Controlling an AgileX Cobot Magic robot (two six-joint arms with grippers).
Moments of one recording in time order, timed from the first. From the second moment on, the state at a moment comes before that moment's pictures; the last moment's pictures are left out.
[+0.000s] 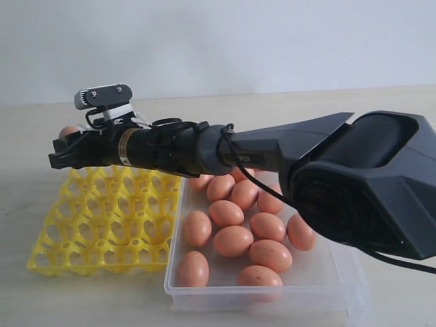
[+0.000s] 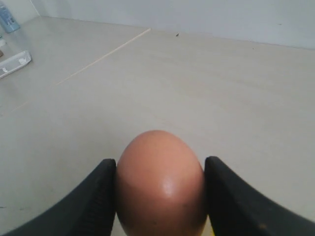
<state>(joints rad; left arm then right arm) 0.04 0.01 0.00 0.10 0.39 0.03 0.77 2.57 -1.92 -0.83 -0.38 1.04</state>
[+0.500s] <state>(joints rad) 0.04 0.01 0.00 0.10 0.39 0.03 0.77 2.62 -1.98 -0.81 -0.38 1.04</state>
